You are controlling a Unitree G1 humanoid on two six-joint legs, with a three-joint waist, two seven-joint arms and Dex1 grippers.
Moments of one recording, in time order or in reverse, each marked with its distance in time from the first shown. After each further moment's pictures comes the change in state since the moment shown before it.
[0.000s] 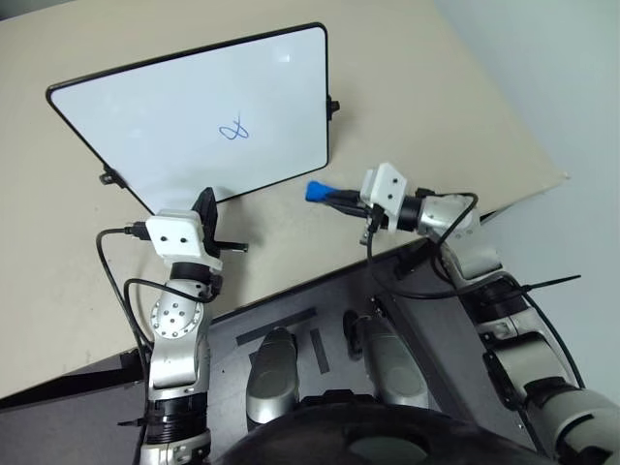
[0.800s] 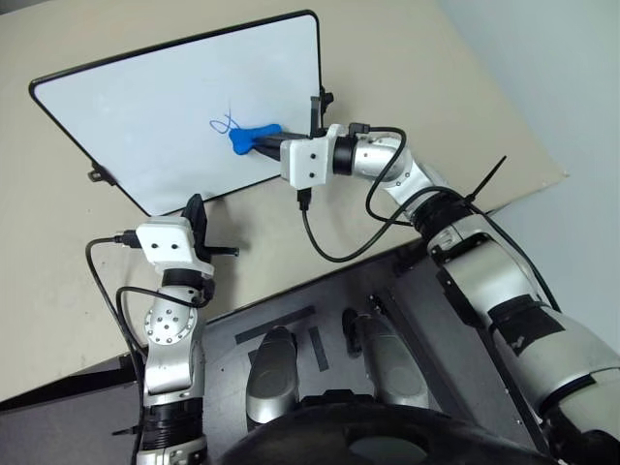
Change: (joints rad) left arm 0.027 0.005 0.032 0.021 0.002 -0.028 0.023; right arm -0.531 0.205 0.112 0.847 -0.441 -0.760 -0.377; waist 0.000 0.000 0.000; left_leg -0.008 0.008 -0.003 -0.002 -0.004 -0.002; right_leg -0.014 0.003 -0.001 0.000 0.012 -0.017
